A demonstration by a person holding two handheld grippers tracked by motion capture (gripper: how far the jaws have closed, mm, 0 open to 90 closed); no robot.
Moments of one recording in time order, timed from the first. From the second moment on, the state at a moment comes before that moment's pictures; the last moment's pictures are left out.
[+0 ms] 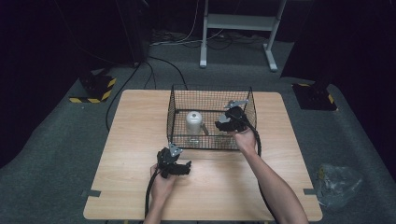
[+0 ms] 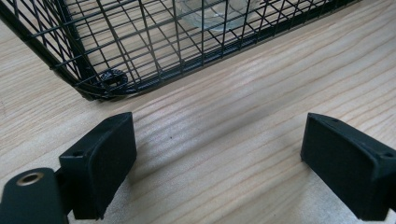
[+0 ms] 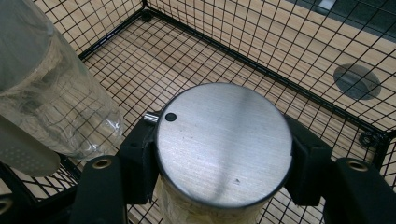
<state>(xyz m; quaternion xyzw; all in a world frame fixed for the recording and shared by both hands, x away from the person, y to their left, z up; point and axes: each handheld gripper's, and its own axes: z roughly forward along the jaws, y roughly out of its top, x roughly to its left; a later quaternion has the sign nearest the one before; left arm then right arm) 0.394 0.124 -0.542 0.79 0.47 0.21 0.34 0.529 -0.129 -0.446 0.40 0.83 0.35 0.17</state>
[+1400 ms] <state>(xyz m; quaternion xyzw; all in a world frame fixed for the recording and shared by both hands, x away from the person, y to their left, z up) 0.394 0.124 -0.542 0.79 0.47 0.21 0.34 0.521 -0.133 -0.446 0.40 0.84 0.33 0.16</state>
